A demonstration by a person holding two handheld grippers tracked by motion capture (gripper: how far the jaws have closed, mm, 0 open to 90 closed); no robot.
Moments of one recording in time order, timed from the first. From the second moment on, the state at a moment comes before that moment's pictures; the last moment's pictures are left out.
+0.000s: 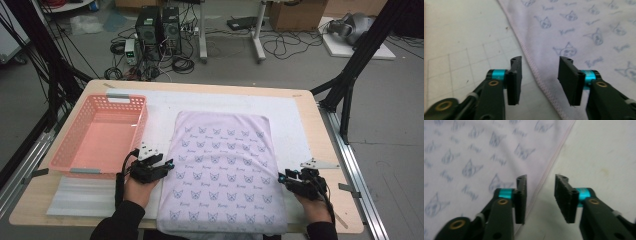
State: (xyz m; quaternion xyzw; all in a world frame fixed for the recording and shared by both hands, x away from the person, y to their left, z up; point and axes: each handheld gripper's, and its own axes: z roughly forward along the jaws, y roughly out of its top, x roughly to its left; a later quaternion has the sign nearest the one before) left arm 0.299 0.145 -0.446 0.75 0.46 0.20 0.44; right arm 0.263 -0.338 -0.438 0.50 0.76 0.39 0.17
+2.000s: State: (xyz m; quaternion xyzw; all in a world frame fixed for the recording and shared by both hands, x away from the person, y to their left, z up) left arm 0.302 0.147 -0.422 0.72 0.38 0.16 0.56; right arm 0.271 -0.346 -0.409 0.42 0.75 0.46 0.22
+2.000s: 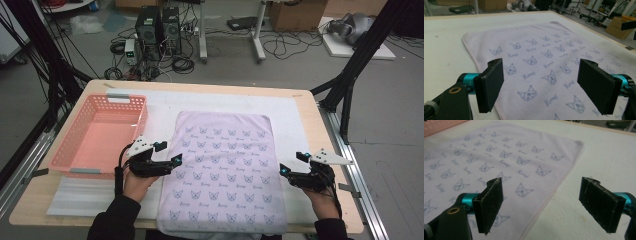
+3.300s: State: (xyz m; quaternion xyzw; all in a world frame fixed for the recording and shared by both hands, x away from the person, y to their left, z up) left arm 0.314 0.138 -0.420 0.72 0.40 0.14 0.55; right arm 0.275 -0.341 -0.411 0.42 0.75 0.46 0.21
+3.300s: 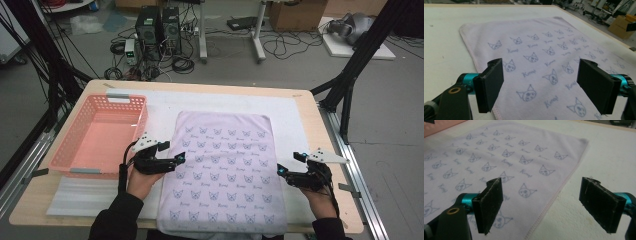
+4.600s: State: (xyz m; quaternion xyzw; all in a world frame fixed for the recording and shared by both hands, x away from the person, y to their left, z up) left arm 0.456 0.108 -0.427 0.72 0.50 0.17 0.45; right arm 0.286 -0.346 -0.417 0.43 0.75 0.46 0.19
